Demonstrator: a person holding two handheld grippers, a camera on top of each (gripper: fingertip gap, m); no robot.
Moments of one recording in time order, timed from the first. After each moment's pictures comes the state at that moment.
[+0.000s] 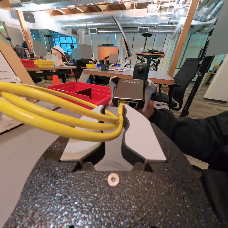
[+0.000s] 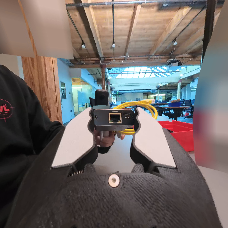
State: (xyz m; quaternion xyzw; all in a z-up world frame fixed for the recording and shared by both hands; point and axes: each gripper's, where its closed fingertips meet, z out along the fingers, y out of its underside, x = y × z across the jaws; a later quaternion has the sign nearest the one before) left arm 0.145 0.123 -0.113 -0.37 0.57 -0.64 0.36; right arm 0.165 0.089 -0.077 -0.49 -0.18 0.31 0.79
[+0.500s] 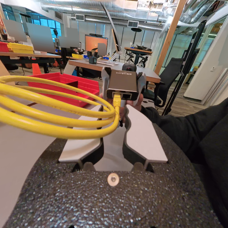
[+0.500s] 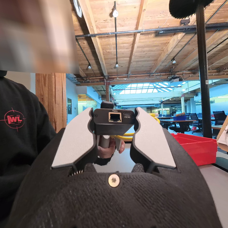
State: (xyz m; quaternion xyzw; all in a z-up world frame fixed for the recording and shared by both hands) left arm 0.142 0.107 -0.117 -0.38 0.58 -0.66 0.30; right arm 0.174 0.077 -0.065 -0.43 -0.16 0.34 0.82
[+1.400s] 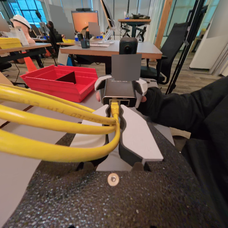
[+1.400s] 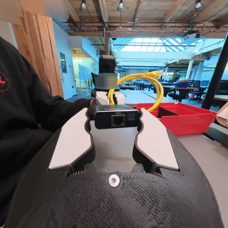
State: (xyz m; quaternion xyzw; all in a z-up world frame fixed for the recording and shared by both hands) left arm 0.138 0.110 -0.125 -0.35 0.66 -0.59 0.30; right arm 0.150 0.093 -0.110 -0.57 -0.24 0.29 0.73
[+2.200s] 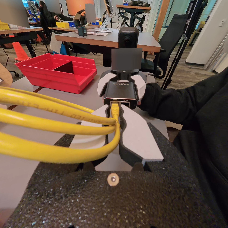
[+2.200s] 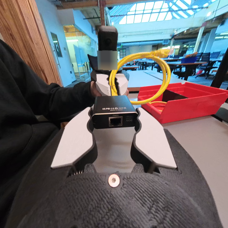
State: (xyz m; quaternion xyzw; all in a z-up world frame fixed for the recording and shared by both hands) left arm 0.125 0.130 -0.126 -0.36 0.68 -0.58 0.26; right arm 0.136 0.111 -0.129 -0.64 -0.23 0.29 0.67
